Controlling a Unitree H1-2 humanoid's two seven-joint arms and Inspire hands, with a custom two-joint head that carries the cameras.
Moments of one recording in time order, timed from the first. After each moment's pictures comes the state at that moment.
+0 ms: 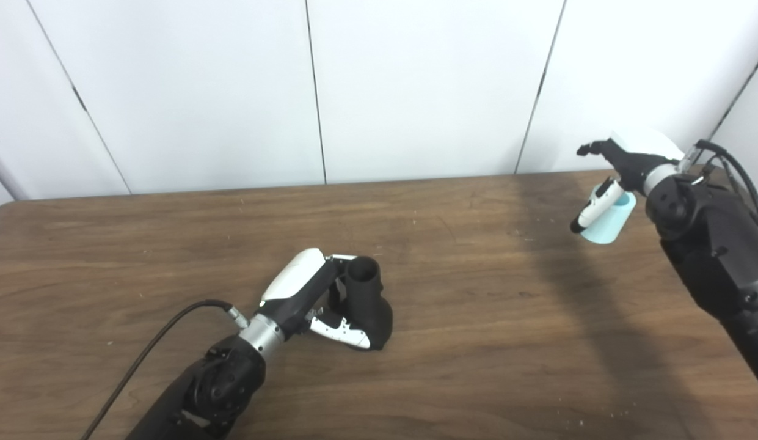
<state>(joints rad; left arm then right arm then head) -0.38 0.35 -0.53 0.09 0.40 -0.01 -0.09 -0.66 -0.65 0.21 0.21 -0.82 0.46 0.47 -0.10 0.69</state>
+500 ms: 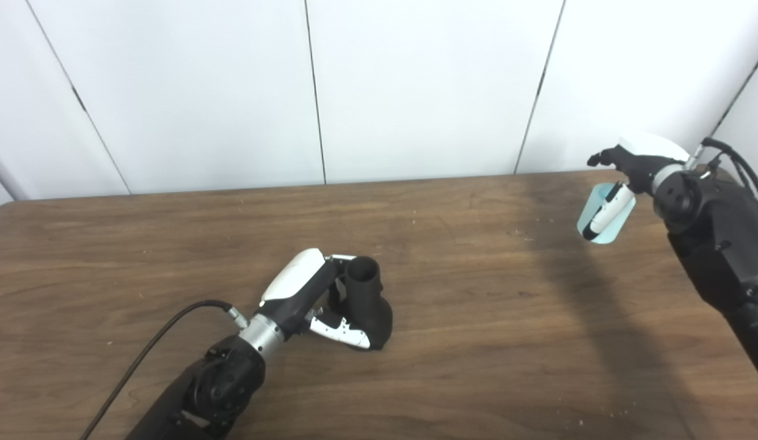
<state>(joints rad) -0.38 0.35 -0.53 0.09 0.40 -0.01 -0.10 -0.67 -0.65 0.17 0.24 -0.88 0.47 0.56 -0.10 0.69</state>
